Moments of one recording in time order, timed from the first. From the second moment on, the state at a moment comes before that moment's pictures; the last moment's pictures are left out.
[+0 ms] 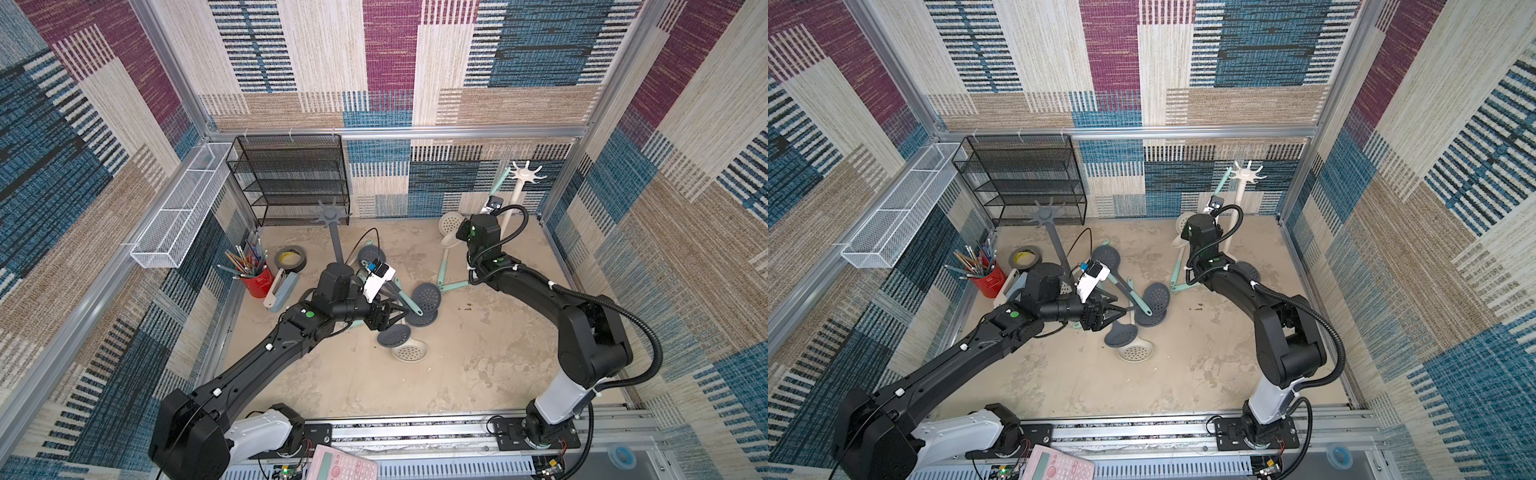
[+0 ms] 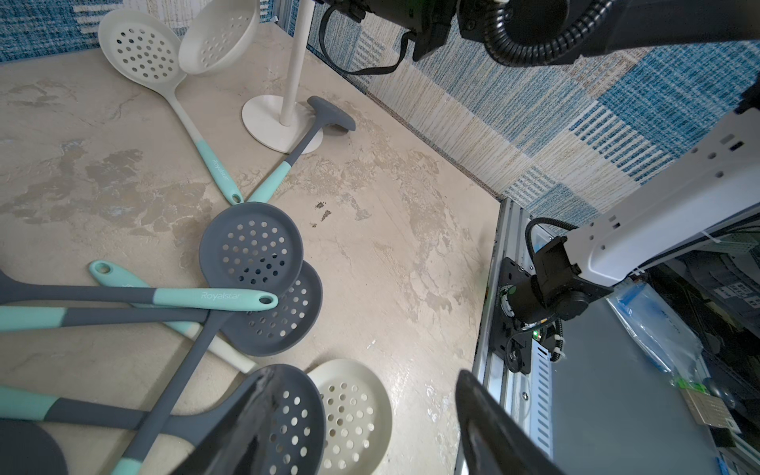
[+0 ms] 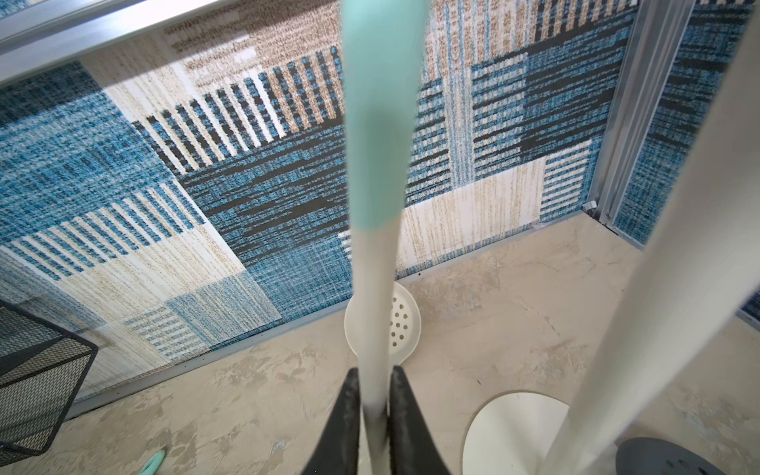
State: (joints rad) left arm -0.57 1.18 0.89 -0.23 0.61 -0.10; right arm 0.33 1.70 1.21 0.25 0.49 0.40
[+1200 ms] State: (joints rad) left arm -0.56 1.20 0.89 -0.23 0.60 -0.12; right arm 0.31 1.46 1.00 0.19 0.28 0.27
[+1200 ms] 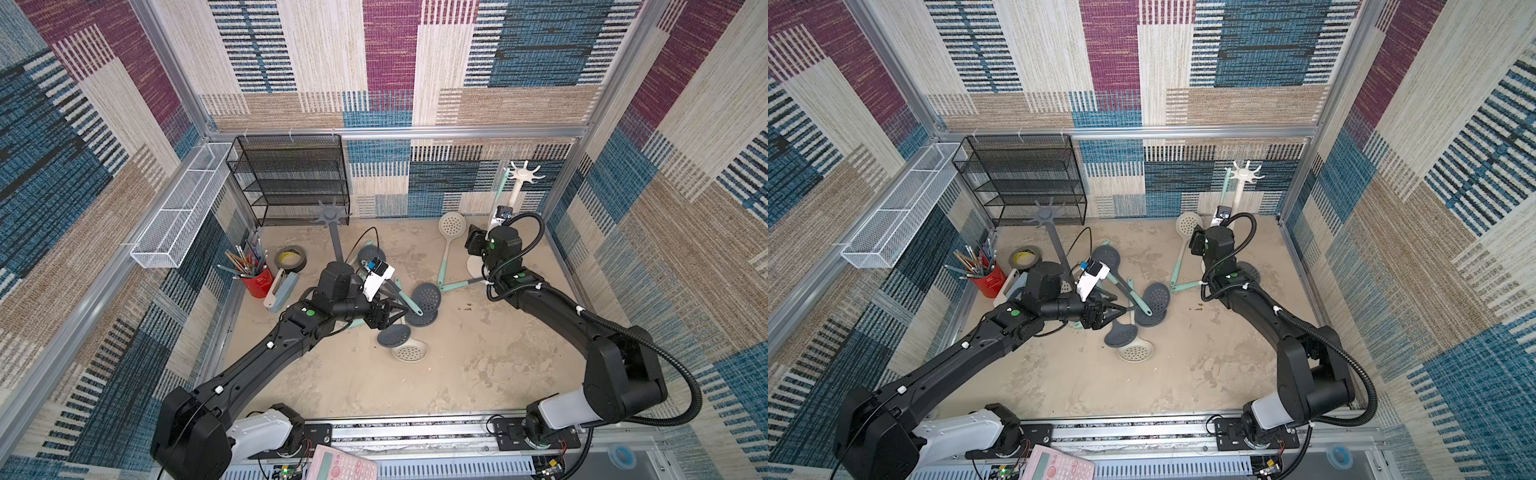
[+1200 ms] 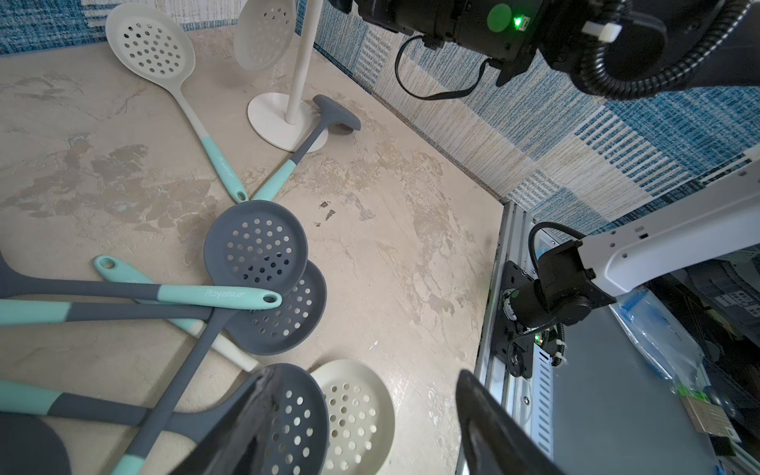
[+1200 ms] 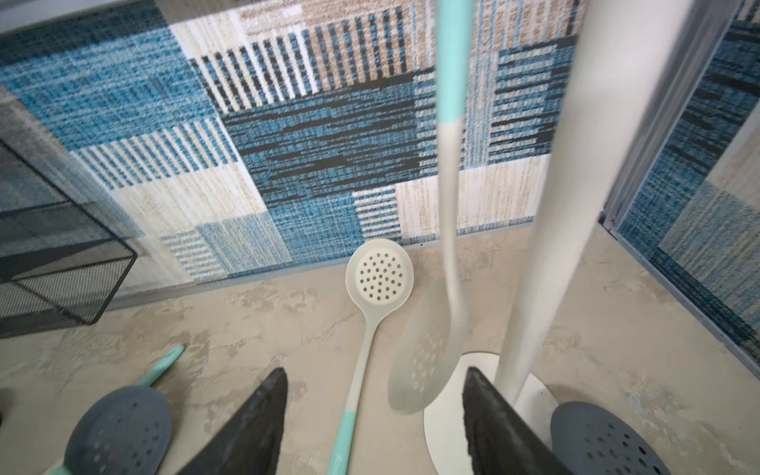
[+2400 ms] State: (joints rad) left arm -0.56 1.10 0.80 -0.56 0.23 -0.33; right arm 0.54 1.84 1.16 0.01 -0.26 -0.01
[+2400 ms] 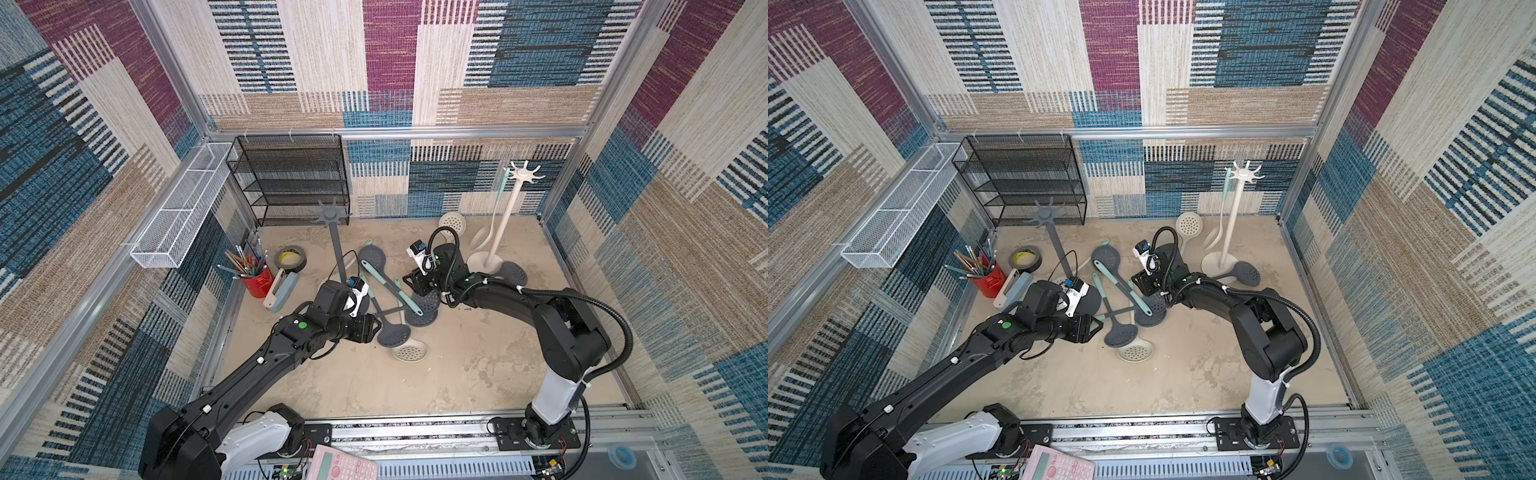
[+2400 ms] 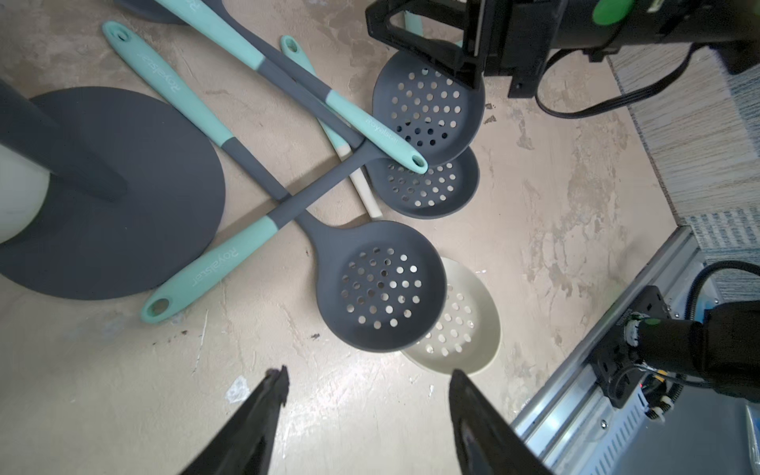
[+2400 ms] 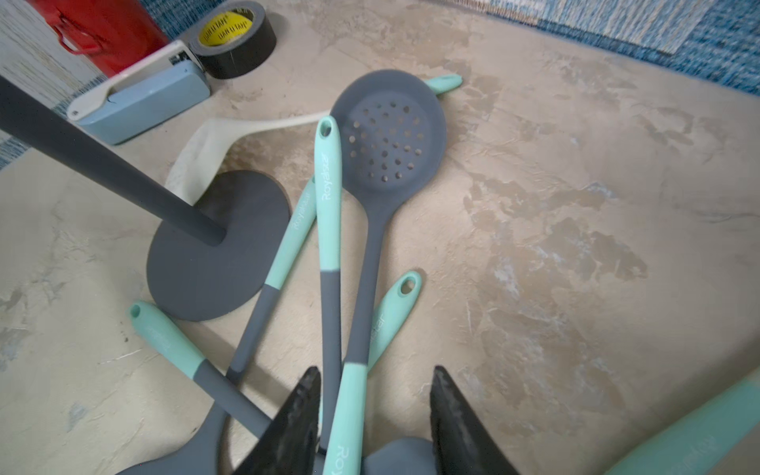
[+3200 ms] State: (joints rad) left arm -0.48 1.13 0.80 -0.58 0.20 -0.33; right arm 0.57 2.09 1.40 -0.20 -0.23 -0.11
